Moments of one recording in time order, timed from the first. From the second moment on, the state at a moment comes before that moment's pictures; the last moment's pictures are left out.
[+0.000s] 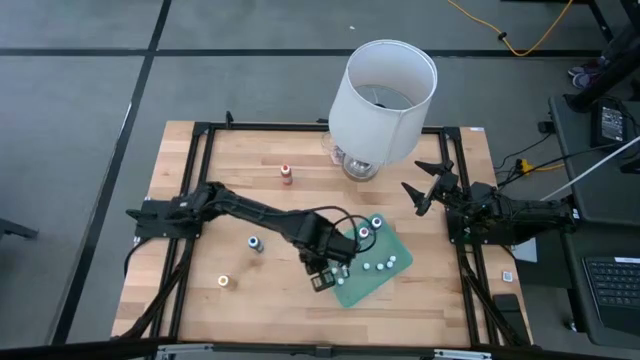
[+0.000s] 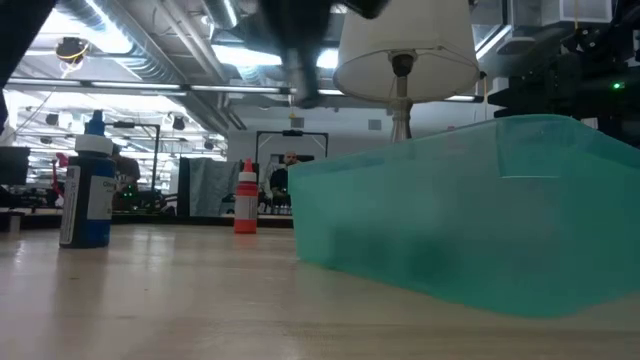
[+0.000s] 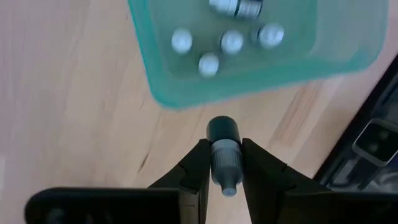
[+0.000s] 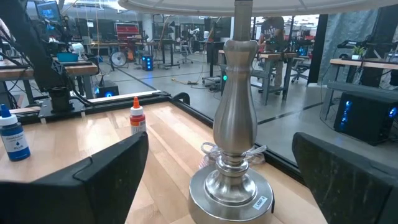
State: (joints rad) left arm -0.27 2.18 2.12 -1.36 0.09 -0.71; right arm -0.02 0.03 0.01 0.08 0.56 -0.03
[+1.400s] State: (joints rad) left arm -0.24 2.44 2.26 -1.38 -0.01 -0.70; right arm -0.02 0.03 0.01 0.08 0.56 -0.03
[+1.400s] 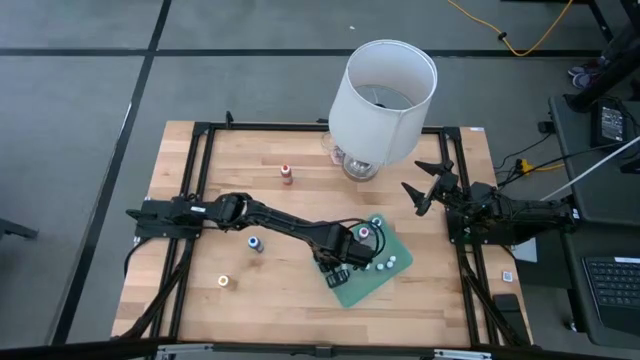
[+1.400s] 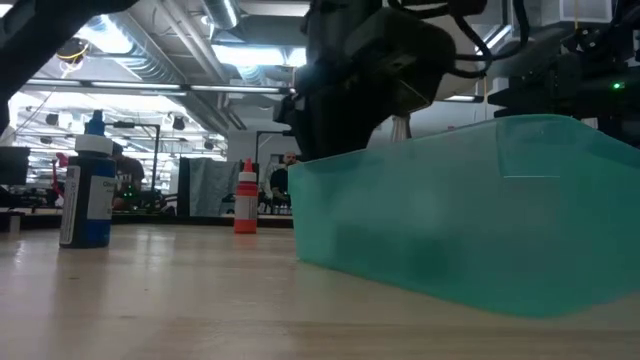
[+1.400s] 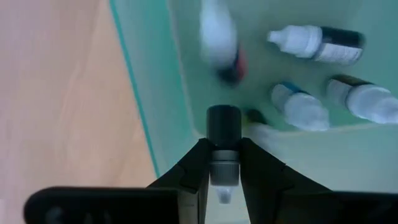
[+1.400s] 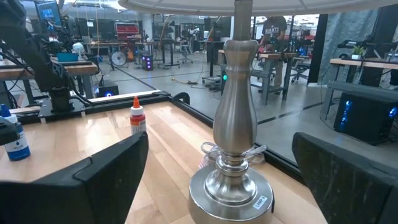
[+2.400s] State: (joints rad) left arm -0.25 2.46 2.26 -1.36 0.02 -0.67; right arm -0.02 0.03 0.01 0.08 0.56 -0.03
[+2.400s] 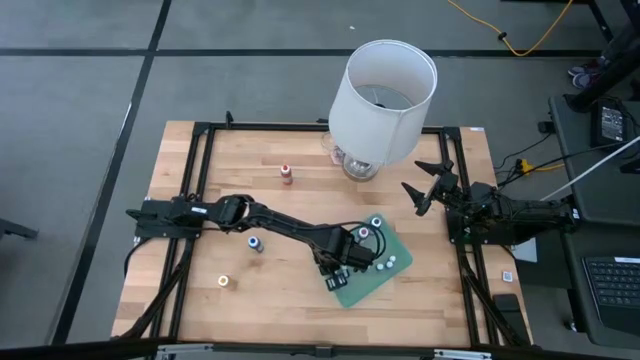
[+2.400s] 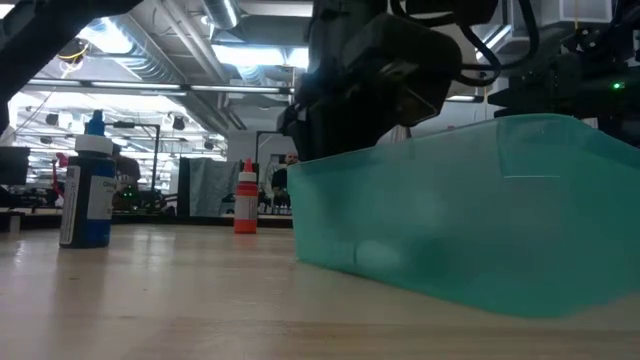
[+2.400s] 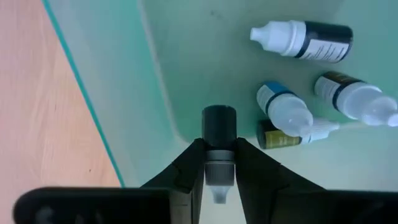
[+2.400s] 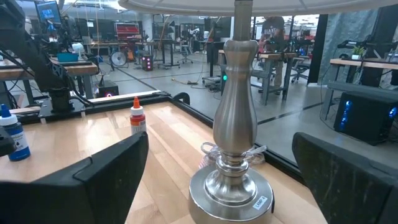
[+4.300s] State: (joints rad) left arm 0.01 1.75 1.47 -1.18 -0.22 -0.45; right arm -0.02 0.03 0.01 0.08 0.56 -0.03
